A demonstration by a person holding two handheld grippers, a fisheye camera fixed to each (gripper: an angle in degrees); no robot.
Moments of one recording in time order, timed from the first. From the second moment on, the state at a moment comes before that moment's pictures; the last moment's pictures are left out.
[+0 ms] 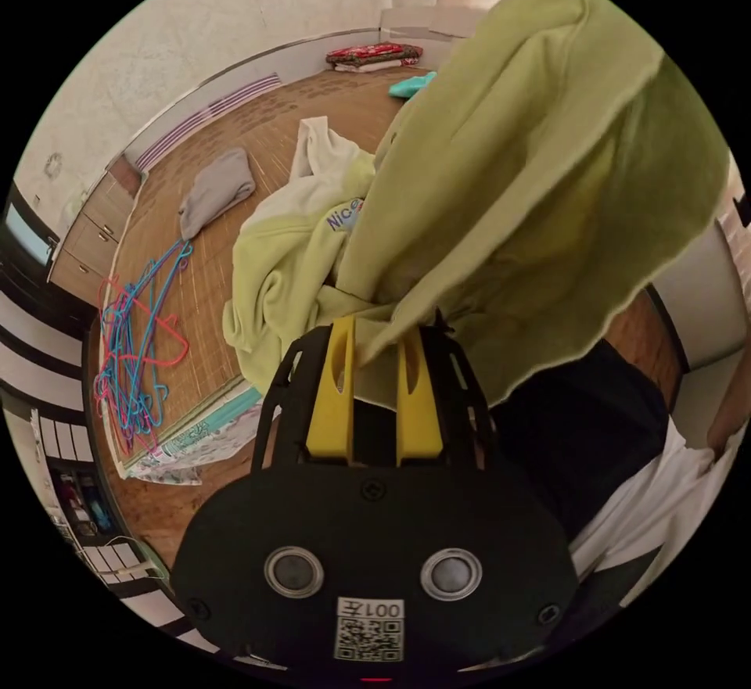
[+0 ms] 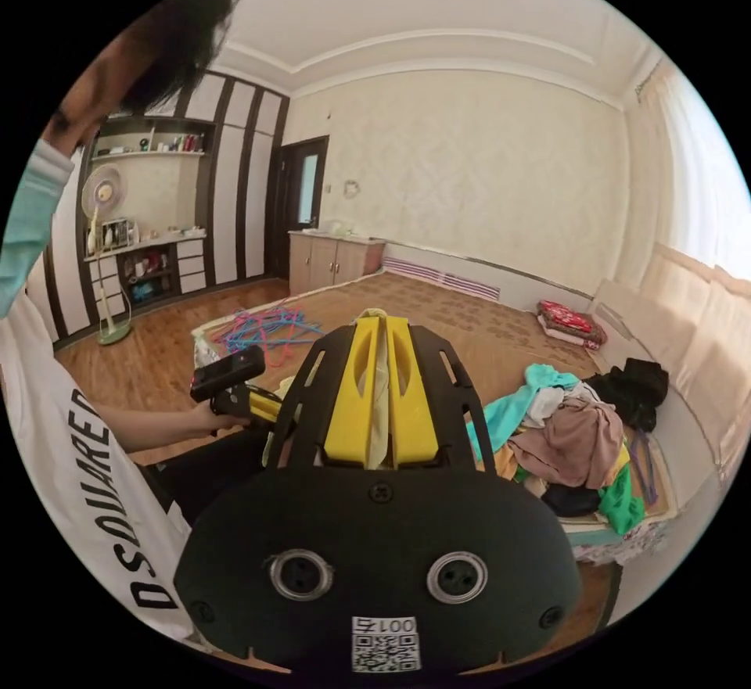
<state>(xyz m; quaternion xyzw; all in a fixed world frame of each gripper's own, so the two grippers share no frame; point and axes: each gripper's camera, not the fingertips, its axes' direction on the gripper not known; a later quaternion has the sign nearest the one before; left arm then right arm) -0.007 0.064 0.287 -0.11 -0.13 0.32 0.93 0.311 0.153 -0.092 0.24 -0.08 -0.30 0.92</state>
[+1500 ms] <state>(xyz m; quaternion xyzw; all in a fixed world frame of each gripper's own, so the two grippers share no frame) -0.040 0.148 0.068 -0.16 -0.27 0.34 0.89 0.305 0.296 0.069 -0.20 -0.14 -0.42 0.87</state>
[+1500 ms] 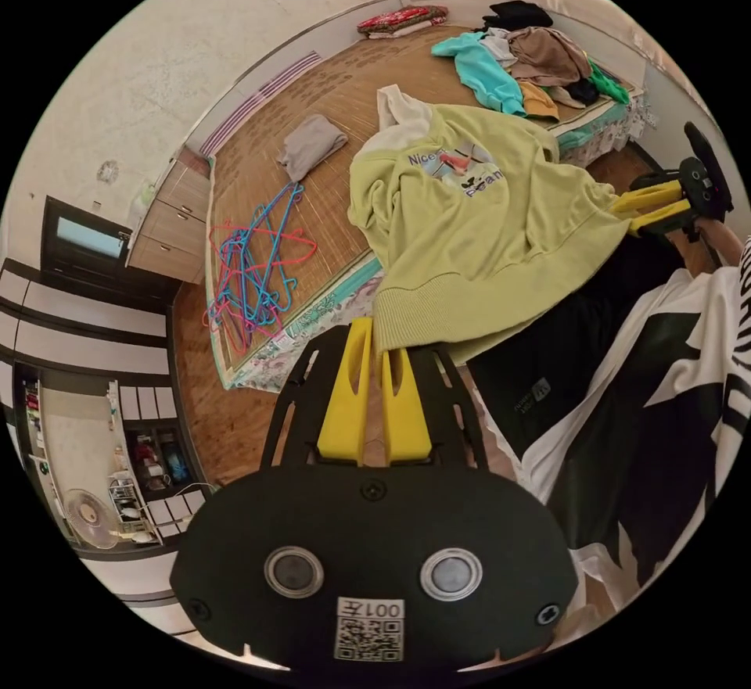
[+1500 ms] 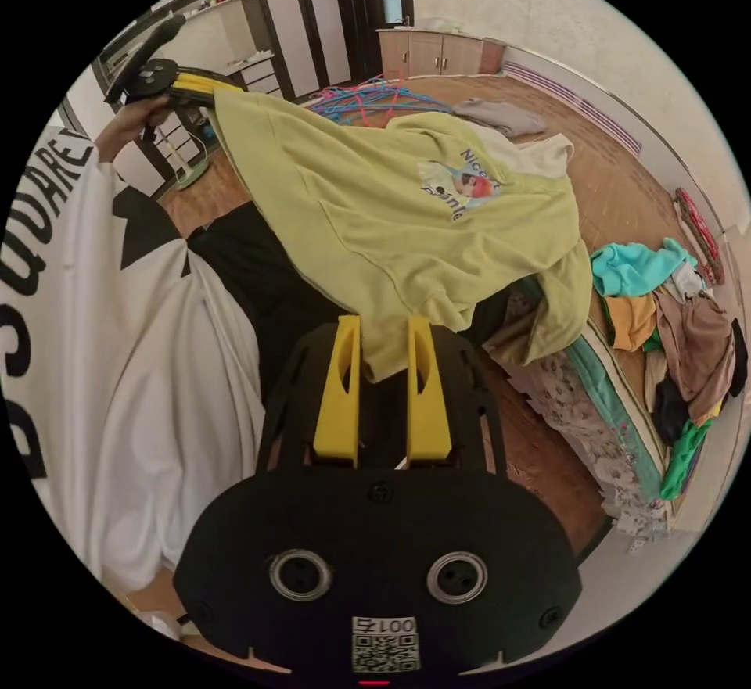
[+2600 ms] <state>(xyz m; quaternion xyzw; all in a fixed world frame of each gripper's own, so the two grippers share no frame) -0.262 0.193 0.225 -0.20 -0.08 0.17 0.96 0.291 0.264 -0.016 0.07 -0.01 -0.40 0.91</state>
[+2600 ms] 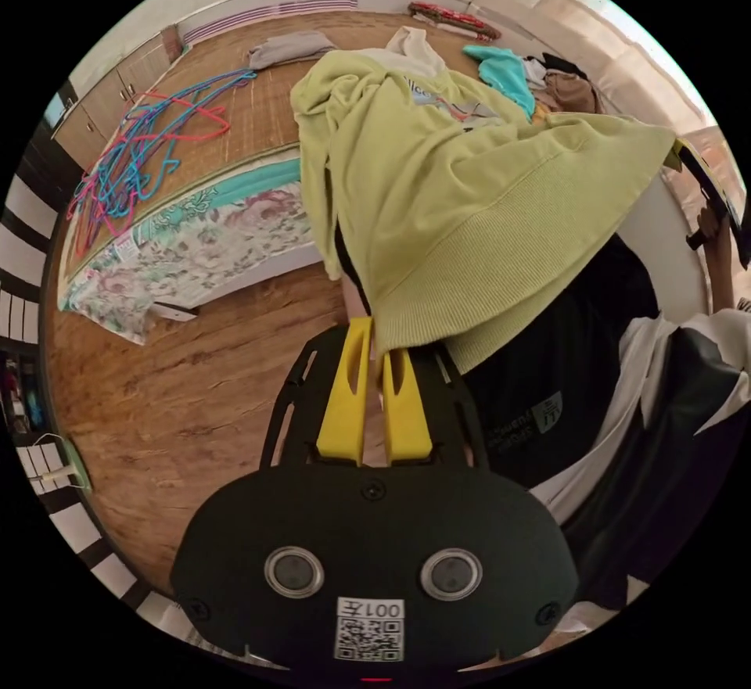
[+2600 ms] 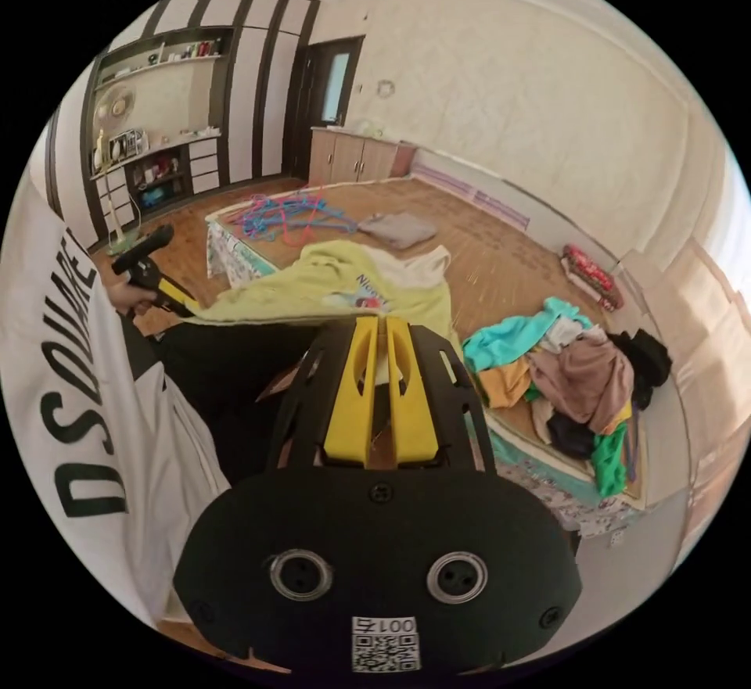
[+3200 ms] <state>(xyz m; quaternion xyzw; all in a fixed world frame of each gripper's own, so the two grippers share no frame) -0.206 0.115 0.090 -0.16 -0.01 0.43 0.89 0.339 0.189 -0.050 -0.11 -0.17 -0.52 0.83</state>
